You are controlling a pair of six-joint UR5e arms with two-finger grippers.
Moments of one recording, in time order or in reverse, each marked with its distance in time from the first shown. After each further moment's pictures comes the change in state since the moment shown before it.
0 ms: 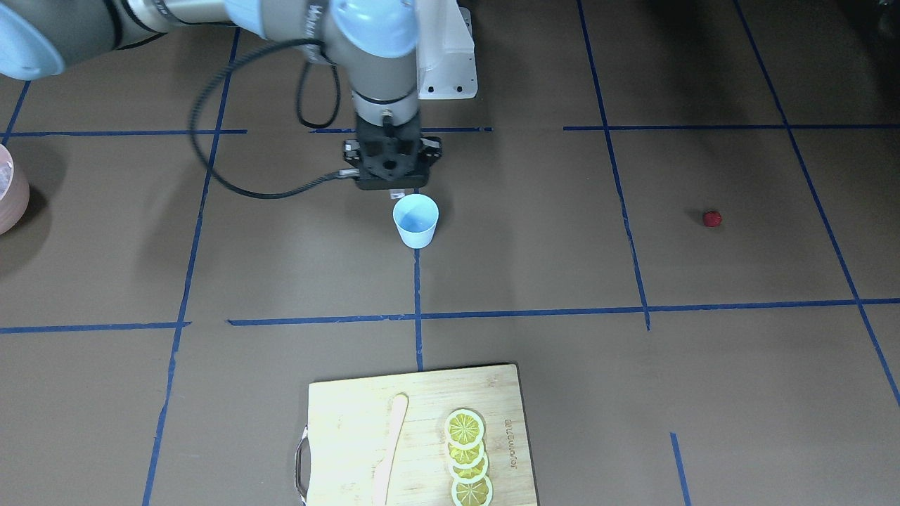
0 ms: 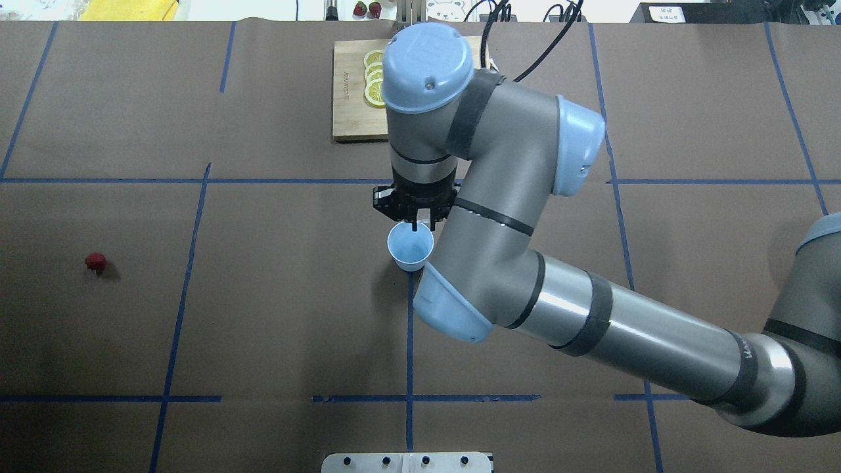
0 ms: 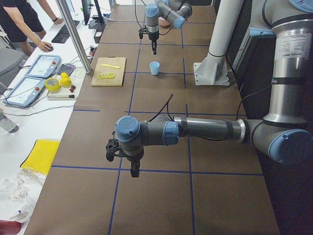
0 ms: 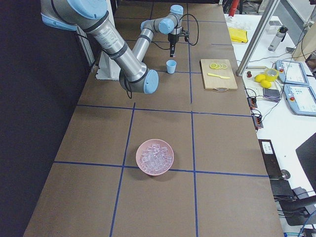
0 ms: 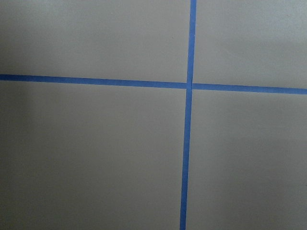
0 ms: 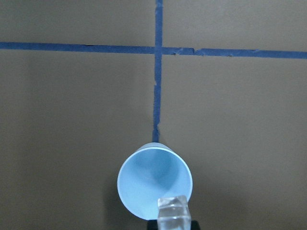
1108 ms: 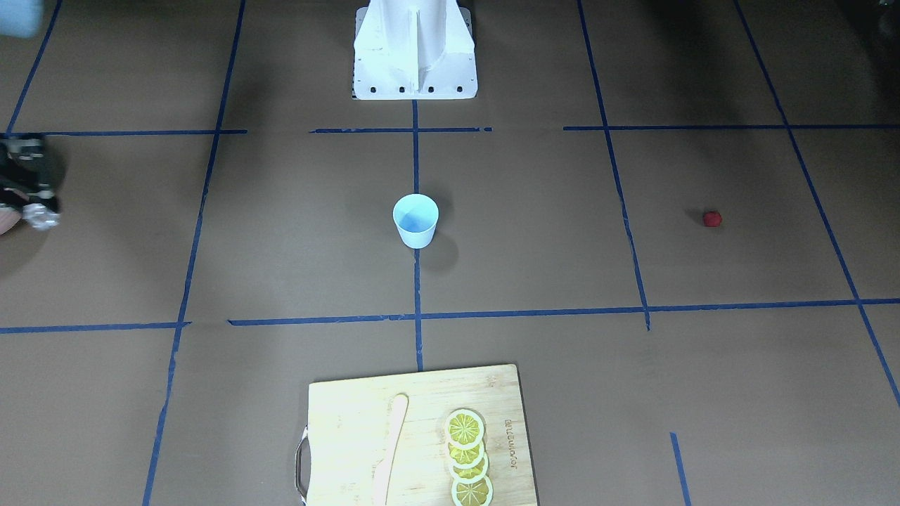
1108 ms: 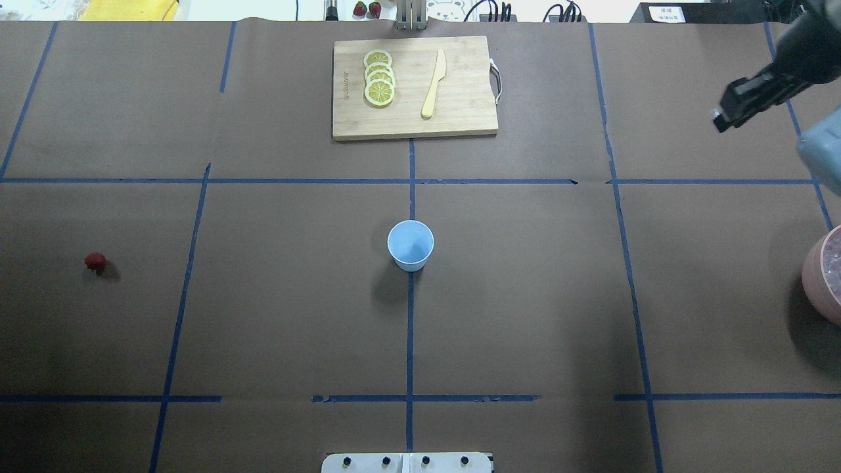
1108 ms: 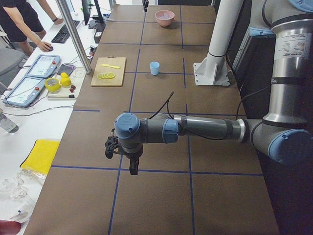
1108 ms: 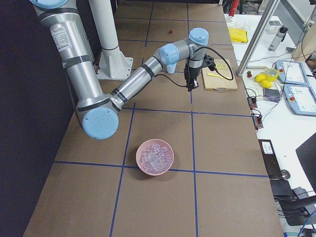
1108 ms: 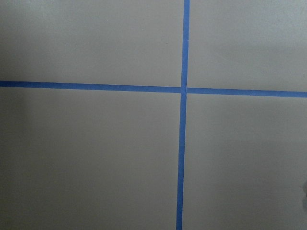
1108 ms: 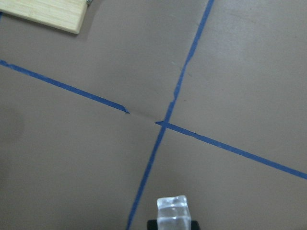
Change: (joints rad) left arm 0.000 -0.001 -0.015 -0.001 -0.001 -0.003; right arm 0.585 -0.535 0.375 -0.062 0.336 -0.832
